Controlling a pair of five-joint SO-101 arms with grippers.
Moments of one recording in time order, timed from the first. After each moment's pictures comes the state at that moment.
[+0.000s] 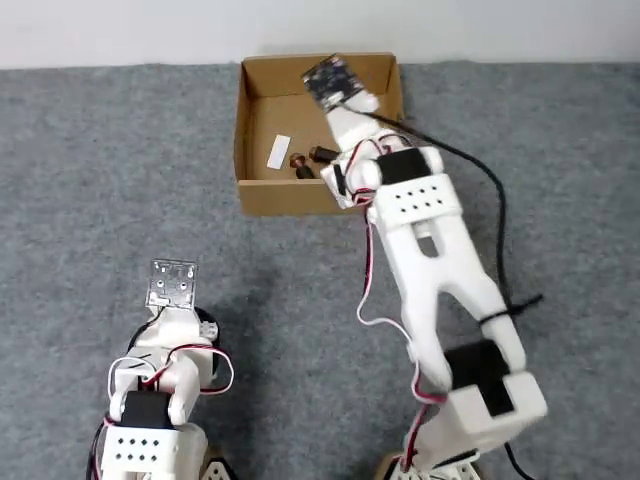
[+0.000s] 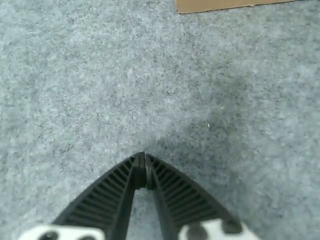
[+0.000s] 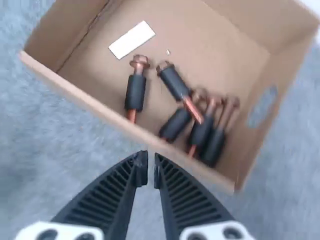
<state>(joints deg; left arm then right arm) -1.8 -86.4 96.2 52.4 5.6 -19.2 3.6 -4.4 61.8 14.5</state>
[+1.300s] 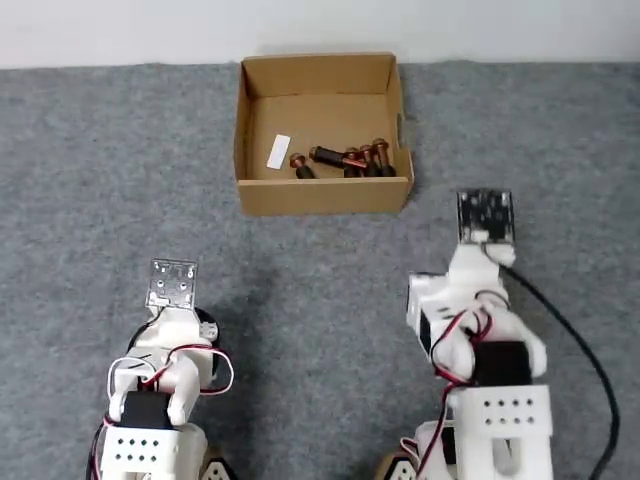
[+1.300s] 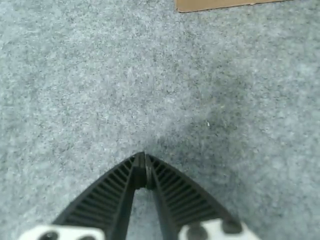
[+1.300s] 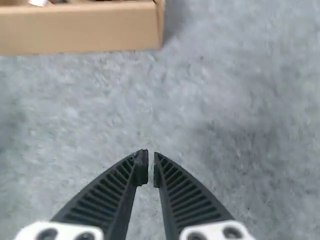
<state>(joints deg) -1.8 -86.4 96.2 52.6 5.6 -4.8 -65.5 60.4 62.9 -4.3</state>
